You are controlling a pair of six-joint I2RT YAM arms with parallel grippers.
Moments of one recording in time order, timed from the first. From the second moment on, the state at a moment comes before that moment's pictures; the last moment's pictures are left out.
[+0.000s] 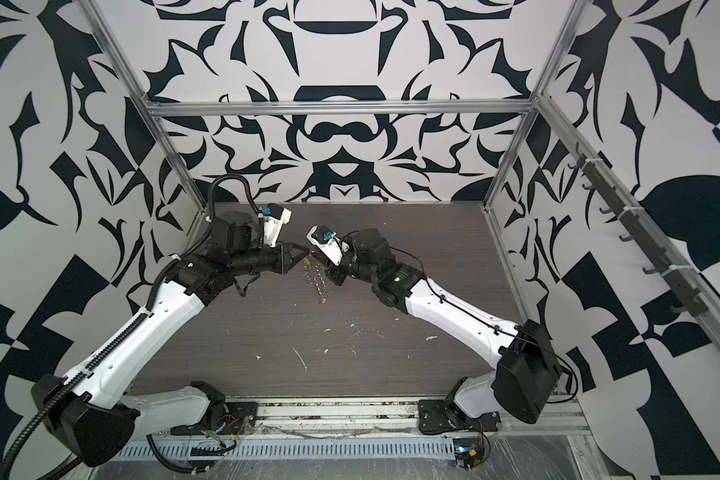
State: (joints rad) left arm -0.52 1.22 1.23 -0.53 0.42 -0.36; right arm 0.77 1.41 1.14 -0.01 -0.25 -0.24
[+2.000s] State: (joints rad) left arm -0.44 1.26 1.25 -0.57 0.41 -0.39; right arm 0.66 1.24 0.96 0.25 -0.45 -0.14
